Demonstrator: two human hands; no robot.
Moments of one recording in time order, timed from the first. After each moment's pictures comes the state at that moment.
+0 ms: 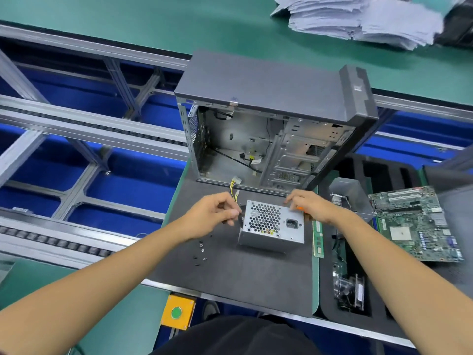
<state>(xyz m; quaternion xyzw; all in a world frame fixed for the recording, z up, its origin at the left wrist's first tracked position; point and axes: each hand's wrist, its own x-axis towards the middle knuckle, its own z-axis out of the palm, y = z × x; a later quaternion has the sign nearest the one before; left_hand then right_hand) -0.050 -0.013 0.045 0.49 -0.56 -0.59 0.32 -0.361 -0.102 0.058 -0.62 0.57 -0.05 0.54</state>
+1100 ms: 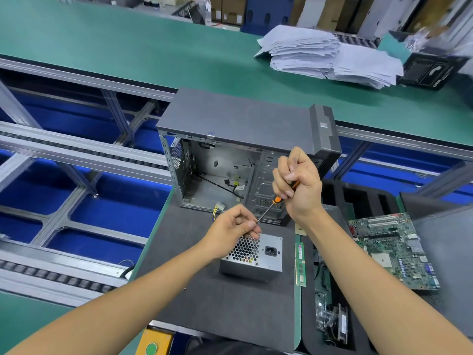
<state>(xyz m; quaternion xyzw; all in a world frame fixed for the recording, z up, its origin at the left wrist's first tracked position) -0.146 -0.039 0.068 0.41 -0.47 -0.63 0.46 -0.305 -0.109 0.178 -0.46 0.21 -0.56 0.65</state>
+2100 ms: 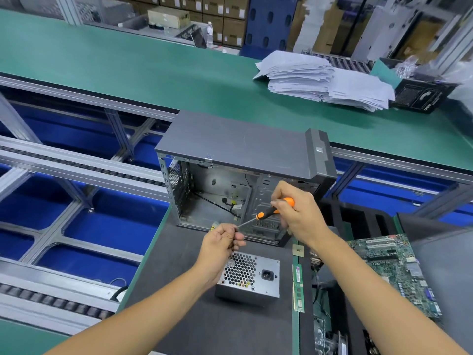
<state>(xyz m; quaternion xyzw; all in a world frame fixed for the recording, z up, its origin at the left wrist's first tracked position) -0.148 -0.049 0.059 0.46 -0.25 -0.64 0.57 -0.336 -0.115 0.176 -0.77 0.46 -0.33 0.30</state>
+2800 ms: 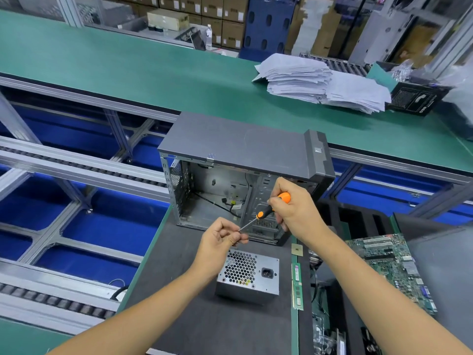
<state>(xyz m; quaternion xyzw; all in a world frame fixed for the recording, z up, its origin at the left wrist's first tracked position) -0.137 -0.049 0.046 0.44 -0.43 -0.55 0.57 -0.322 -0.103 0.194 -0.71 0.49 -0.33 0.39</state>
